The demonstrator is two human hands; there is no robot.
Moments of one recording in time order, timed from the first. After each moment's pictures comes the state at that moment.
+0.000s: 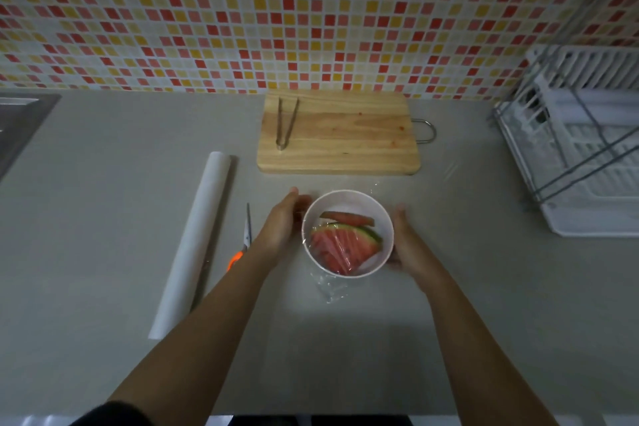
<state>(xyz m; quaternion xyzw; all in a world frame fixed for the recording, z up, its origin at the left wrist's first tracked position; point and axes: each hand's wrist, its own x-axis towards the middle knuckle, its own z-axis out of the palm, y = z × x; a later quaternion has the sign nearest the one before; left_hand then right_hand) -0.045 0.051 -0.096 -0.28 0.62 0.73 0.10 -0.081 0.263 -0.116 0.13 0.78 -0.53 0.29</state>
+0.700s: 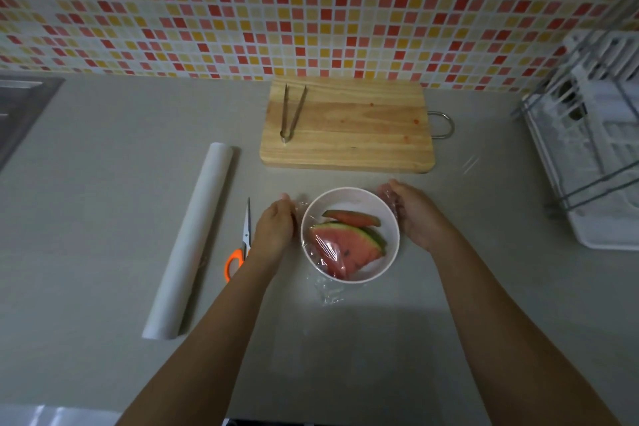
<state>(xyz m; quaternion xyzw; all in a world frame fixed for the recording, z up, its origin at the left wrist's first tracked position) -0.040 0.050 -0.114 -0.37 0.70 0.61 -0.01 -0.145 0.250 -0.112 0.12 0.67 -0.67 0.30</state>
